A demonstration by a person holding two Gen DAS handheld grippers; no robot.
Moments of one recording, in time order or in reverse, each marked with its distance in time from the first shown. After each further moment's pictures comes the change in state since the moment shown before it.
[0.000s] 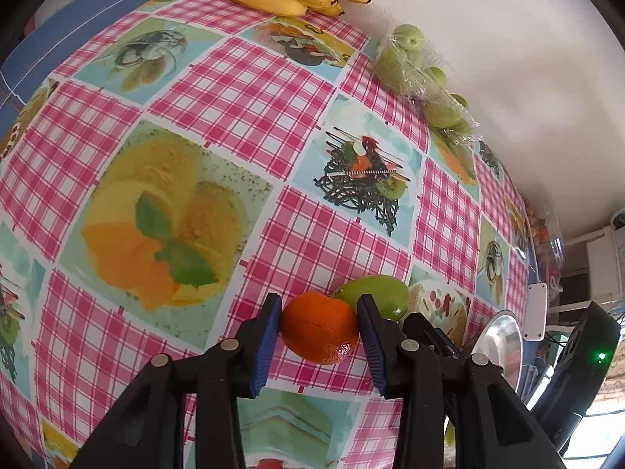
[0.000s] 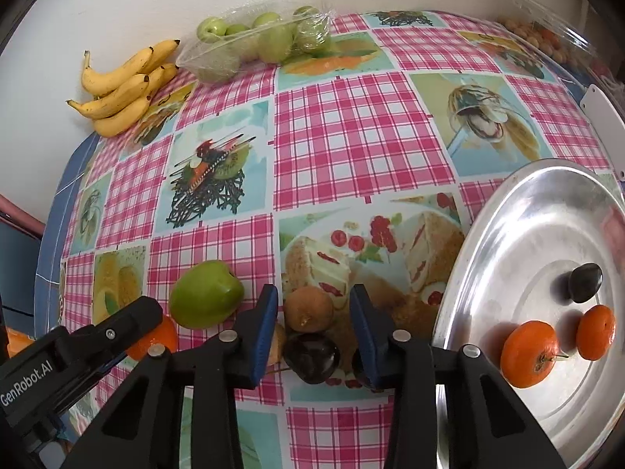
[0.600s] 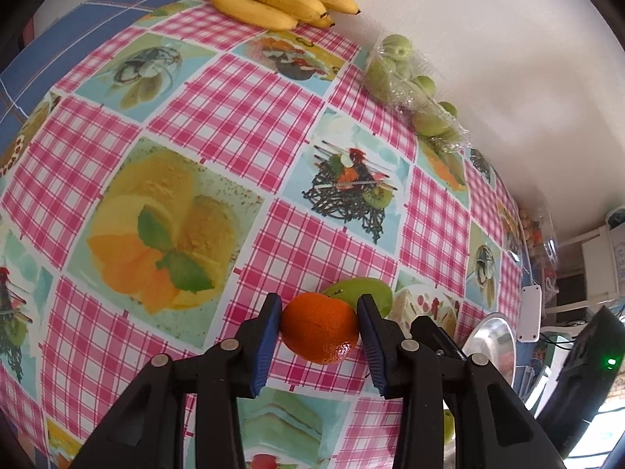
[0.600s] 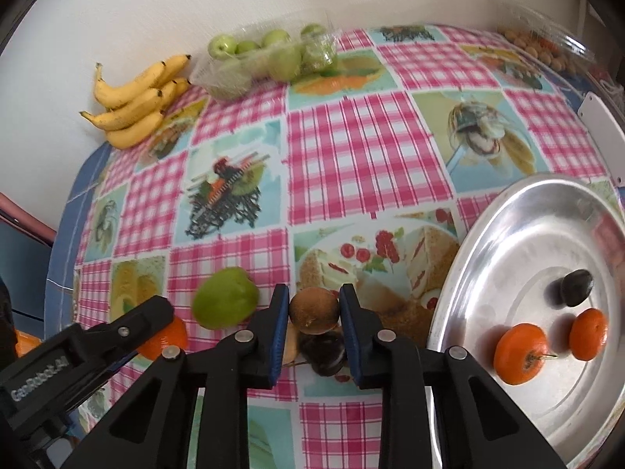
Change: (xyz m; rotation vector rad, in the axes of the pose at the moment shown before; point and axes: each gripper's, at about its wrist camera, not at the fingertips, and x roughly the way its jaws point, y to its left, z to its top) left arm -0.011 -0.004 0.001 0.018 -0.030 -0.009; right arm -0.021 0.004 0.002 -0.004 -0.043 0.036
